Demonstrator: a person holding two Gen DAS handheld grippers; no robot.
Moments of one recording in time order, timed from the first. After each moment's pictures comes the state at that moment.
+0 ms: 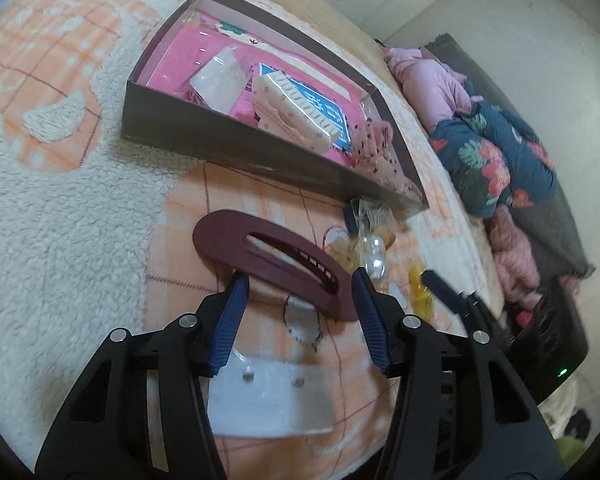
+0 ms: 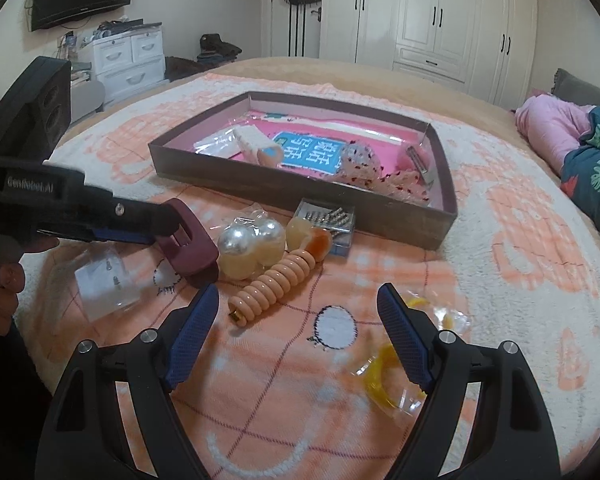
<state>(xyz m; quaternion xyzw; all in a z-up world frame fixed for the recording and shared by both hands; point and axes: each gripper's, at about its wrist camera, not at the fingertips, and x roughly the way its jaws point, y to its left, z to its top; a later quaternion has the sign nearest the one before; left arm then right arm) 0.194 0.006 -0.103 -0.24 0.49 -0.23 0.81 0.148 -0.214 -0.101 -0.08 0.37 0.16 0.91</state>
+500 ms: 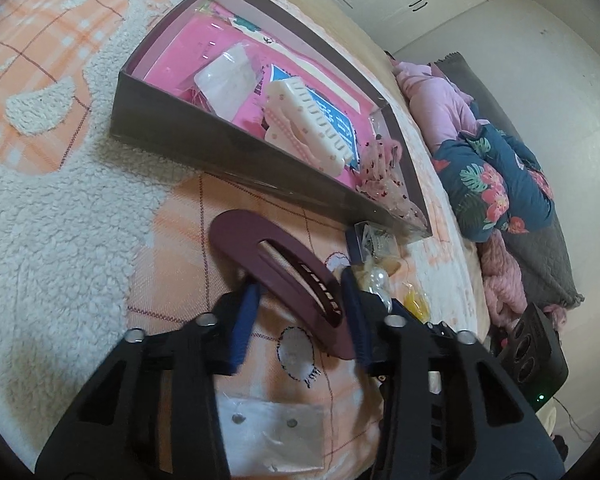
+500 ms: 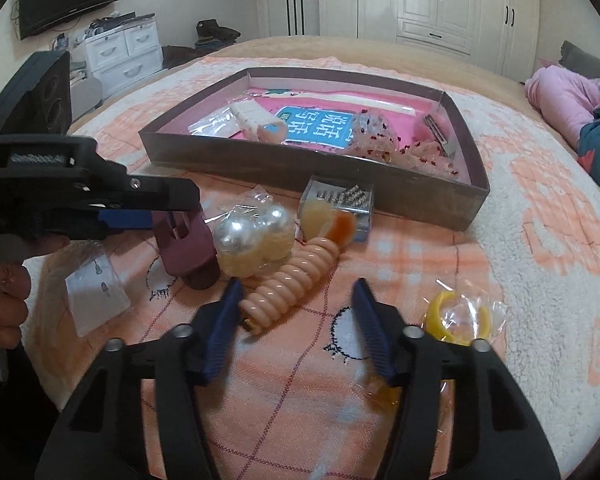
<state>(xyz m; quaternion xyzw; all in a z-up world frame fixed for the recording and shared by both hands) 0.212 0.004 -0.111 -0.29 0.49 -0.22 0.79 0.165 -0.210 -0.115 -0.05 0.41 0.17 0.90</state>
